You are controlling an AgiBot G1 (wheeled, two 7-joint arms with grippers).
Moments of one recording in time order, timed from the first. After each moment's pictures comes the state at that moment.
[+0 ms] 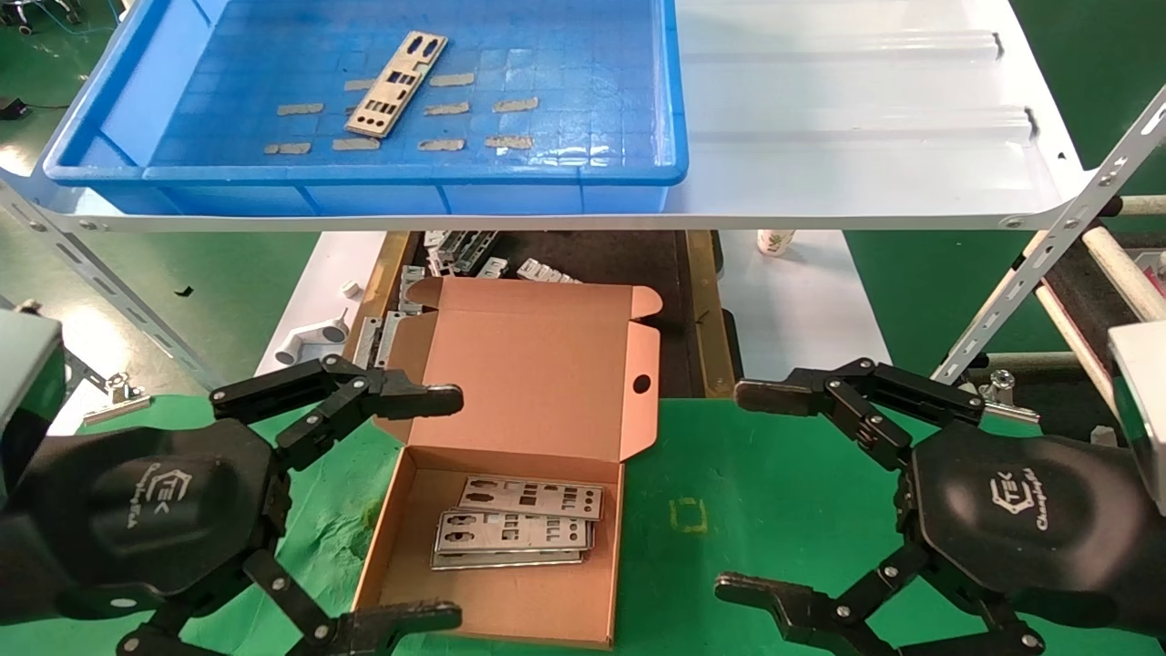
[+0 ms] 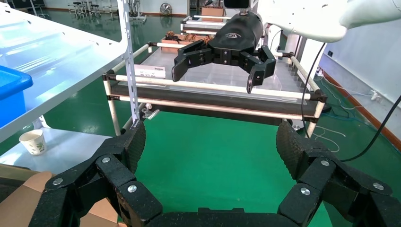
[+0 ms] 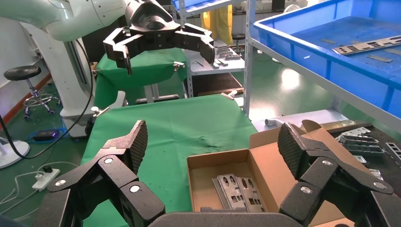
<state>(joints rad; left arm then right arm) -1.07 0.60 0.27 -1.30 0.72 1.50 -0.19 1.11 -0.56 -0.42 1.26 -0.64 -1.44 0.11</state>
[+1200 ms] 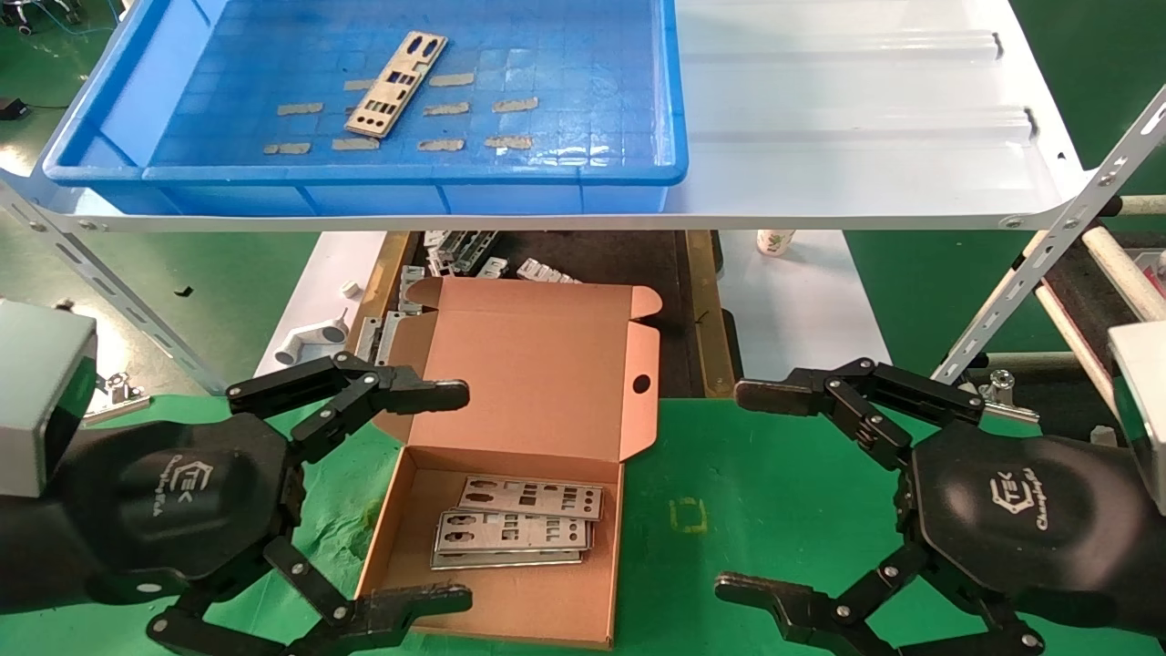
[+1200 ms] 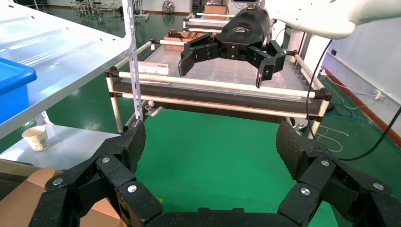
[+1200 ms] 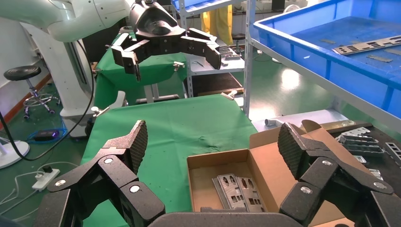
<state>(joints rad) -1.08 0.61 0.28 -1.28 0.73 1.50 -0.19 1.11 -0.56 -0.42 1.26 -0.64 -1.44 0.11</state>
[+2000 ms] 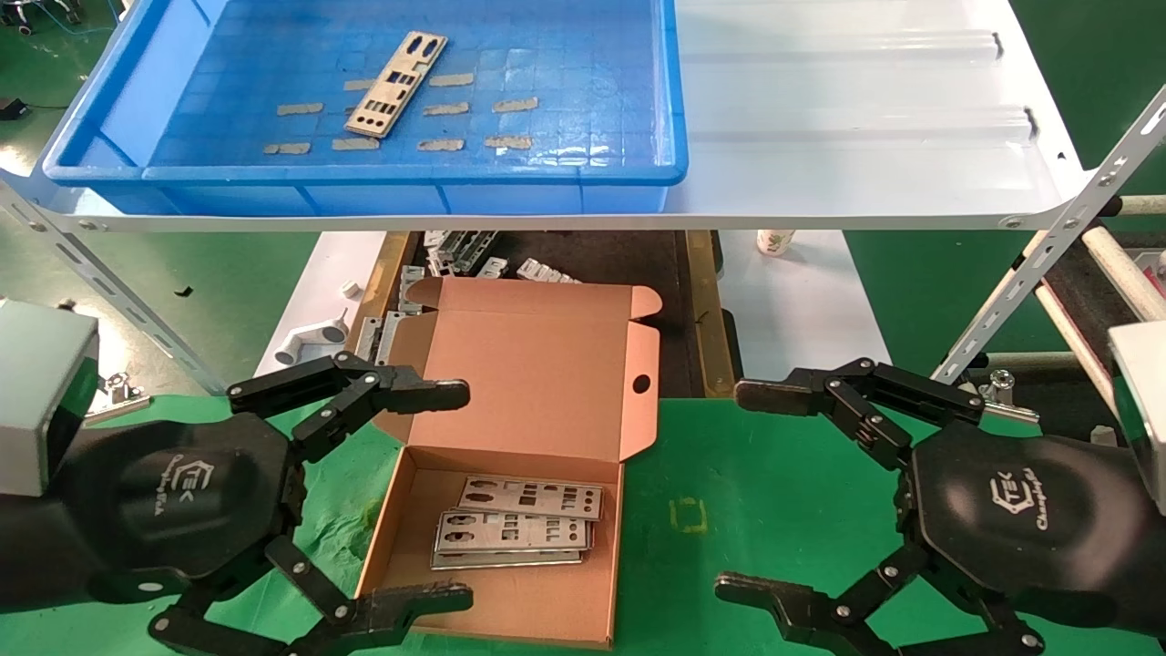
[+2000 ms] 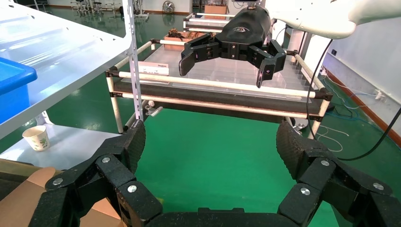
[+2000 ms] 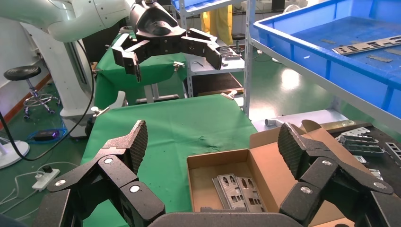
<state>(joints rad) -1.08 0.61 0.28 -1.28 0.73 1.49 -0.18 1.11 -0.56 -0.42 1.26 -0.64 -1.44 0.11</state>
